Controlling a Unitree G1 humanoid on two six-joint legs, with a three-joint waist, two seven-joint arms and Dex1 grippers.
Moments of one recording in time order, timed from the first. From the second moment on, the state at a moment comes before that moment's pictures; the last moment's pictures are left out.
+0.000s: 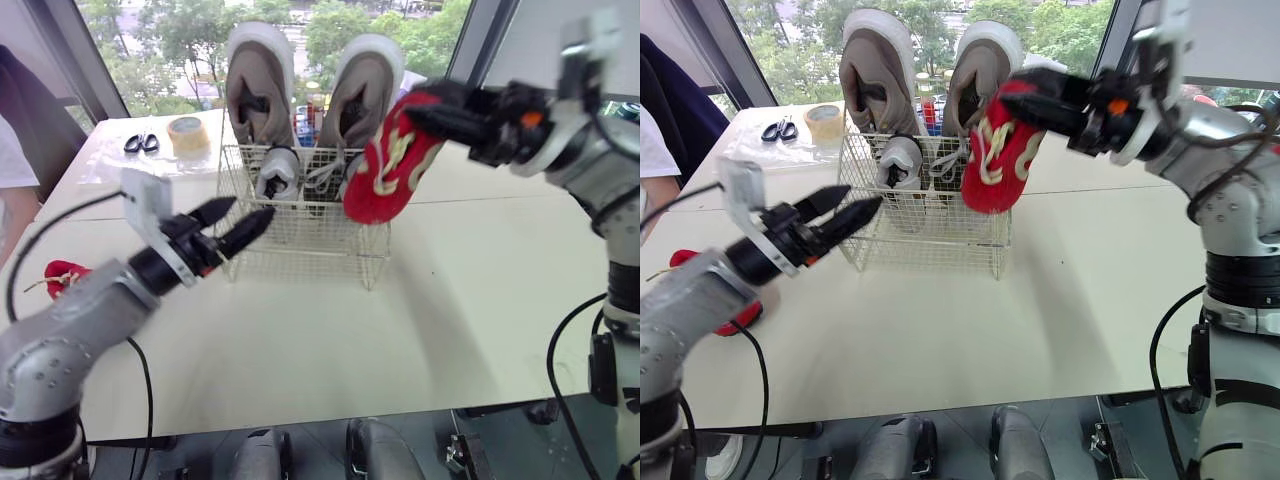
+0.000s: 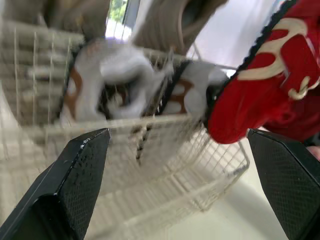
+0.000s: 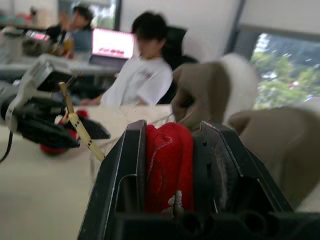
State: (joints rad) left arm -0.23 0.64 0.26 -0.64 -1.27 0.76 -0.06; right arm -0.95 -0.82 -0.01 -0.01 0.82 0.55 0.99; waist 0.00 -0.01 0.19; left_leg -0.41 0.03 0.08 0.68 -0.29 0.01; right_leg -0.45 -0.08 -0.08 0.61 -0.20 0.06
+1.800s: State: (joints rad) left arm -0.62 1.05 0.71 0.11 -1.16 1.58 0.70; right arm -1.02 -0.93 0.12 -0.17 0.73 0.74 1.56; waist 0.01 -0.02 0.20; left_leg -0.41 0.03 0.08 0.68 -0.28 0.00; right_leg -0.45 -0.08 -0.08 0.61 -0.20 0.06
